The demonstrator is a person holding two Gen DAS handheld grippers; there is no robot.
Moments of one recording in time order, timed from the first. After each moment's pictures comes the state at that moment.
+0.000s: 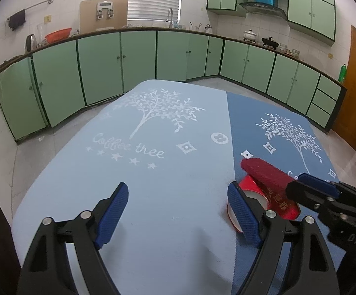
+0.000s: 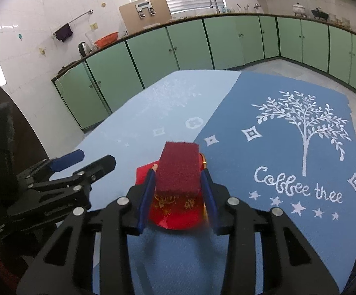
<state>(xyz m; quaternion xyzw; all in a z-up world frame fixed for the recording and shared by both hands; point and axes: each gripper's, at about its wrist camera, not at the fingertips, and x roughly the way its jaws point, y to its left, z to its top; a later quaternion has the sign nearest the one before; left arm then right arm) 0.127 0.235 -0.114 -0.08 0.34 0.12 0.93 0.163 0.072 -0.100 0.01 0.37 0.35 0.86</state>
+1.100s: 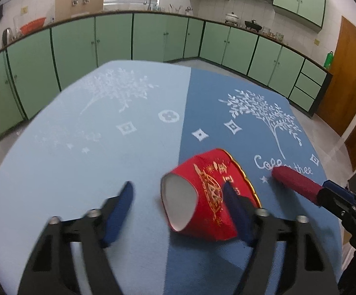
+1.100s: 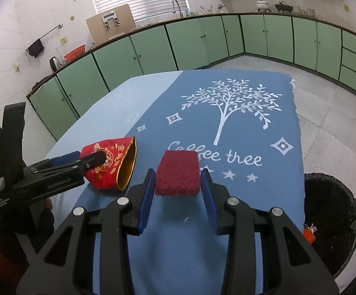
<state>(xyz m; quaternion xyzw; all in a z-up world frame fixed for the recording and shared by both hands) 0.163 0.176 -0.138 -0.09 0.39 0.05 0.91 0.158 -0.025 -0.114 0.02 0.38 0.26 0.89</state>
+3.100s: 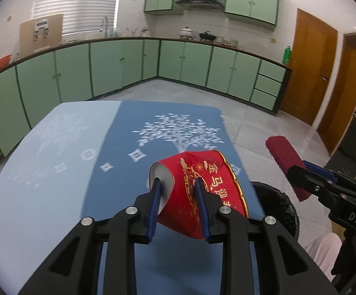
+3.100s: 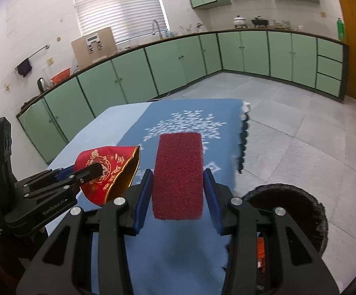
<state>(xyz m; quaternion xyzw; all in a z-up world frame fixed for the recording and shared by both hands) 0.151 0.050 -0.075 -0.04 0.33 -0.05 0.94 0.142 -0.130 -0.055 0.04 0.33 0.20 0.92</state>
